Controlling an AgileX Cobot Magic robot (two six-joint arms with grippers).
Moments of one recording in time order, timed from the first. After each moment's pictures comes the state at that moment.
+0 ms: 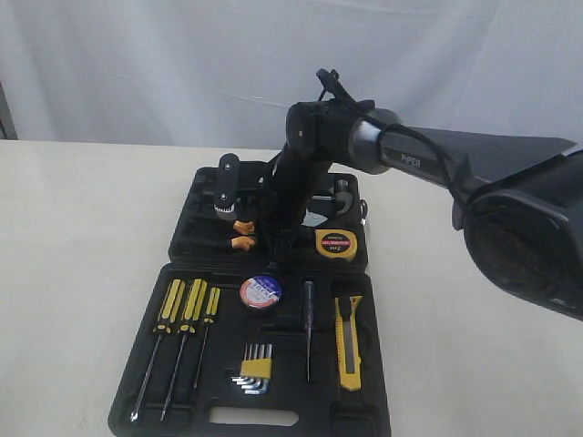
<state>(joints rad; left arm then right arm) -0.02 0.00 0.00 -0.02 0.27 -0.03 0.14 2.44 -2.03 0.17 0.87 -1.13</state>
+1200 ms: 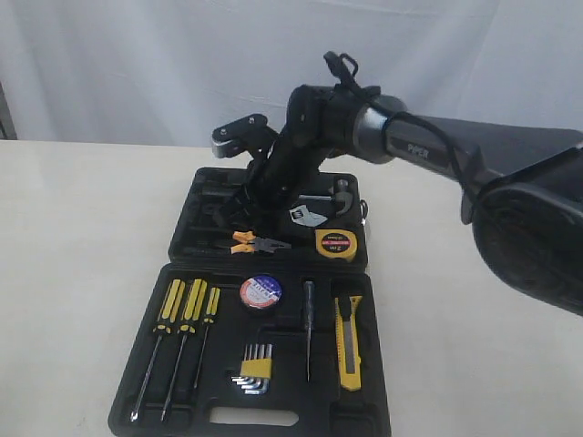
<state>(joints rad) -0.02 0.00 0.00 -0.02 0.27 -0.03 0.15 2.40 -2.03 0.24 0.81 -0.39</state>
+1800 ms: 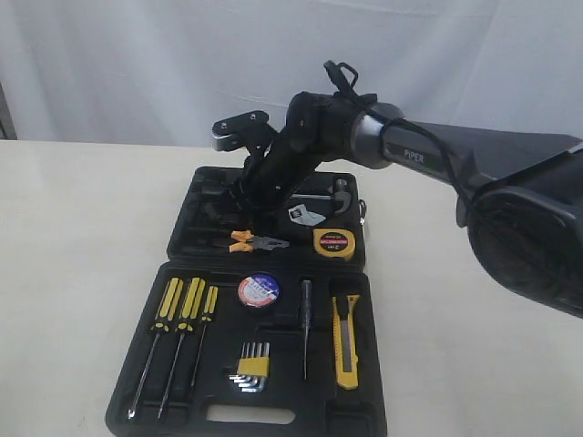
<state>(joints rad) -0.02 0.00 0.00 -0.02 0.27 -0.03 0.15 2.43 -2.03 0.29 0.72 -0.36</state>
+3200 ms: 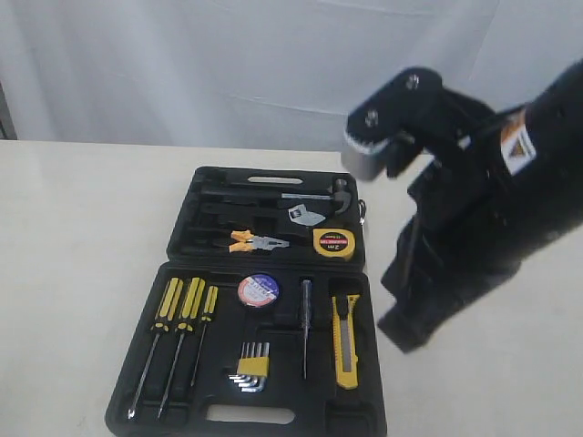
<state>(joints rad) -0.02 0.00 0.00 -0.02 0.27 -0.03 0.29 1.27 -1.10 0.06 1.04 -0.27</state>
